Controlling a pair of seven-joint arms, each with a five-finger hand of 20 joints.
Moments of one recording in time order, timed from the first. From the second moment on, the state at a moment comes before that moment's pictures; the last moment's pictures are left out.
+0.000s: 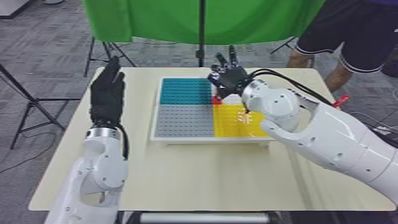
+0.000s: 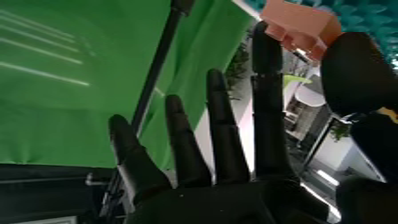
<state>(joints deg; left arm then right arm) 98.6 -77.7 -86.7 -111.2 48.4 12.7 7.4 -41.8 -49.4 24.8 -93.3 -142.6 -10.1 11.5</state>
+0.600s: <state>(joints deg) 98.4 -77.7 -86.8 -111.2 48.4 12.7 7.4 -42.6 -49.9 24.4 -93.3 -142.4 -10.6 11.6</state>
